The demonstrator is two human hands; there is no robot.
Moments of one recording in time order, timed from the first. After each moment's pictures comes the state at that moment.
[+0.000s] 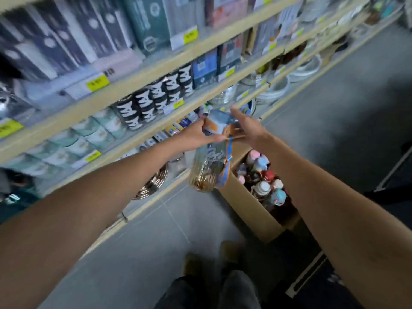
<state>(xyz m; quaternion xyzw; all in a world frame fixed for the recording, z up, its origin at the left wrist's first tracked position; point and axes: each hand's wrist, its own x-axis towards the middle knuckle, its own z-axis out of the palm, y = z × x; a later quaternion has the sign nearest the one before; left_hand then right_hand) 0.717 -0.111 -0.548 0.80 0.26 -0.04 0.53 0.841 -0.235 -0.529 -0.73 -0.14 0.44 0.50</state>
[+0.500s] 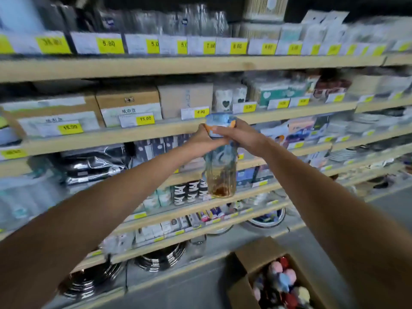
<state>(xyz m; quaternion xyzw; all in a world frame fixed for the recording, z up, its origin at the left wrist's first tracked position) 0.682 -0.054 -0.284 0.77 0.37 0.24 0.46 0.812 -0.124 -0.258 -0.63 -0.54 0.36 0.42</state>
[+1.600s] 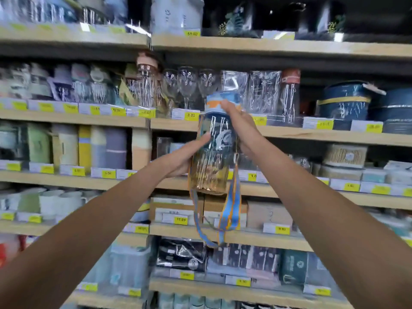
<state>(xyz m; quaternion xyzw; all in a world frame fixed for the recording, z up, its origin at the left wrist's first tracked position) 0.434 -0.054 -0.040 0.69 0.23 0.44 0.52 0.586 -0.073 0.022 -0.37 -0.63 0.31 0.60</state>
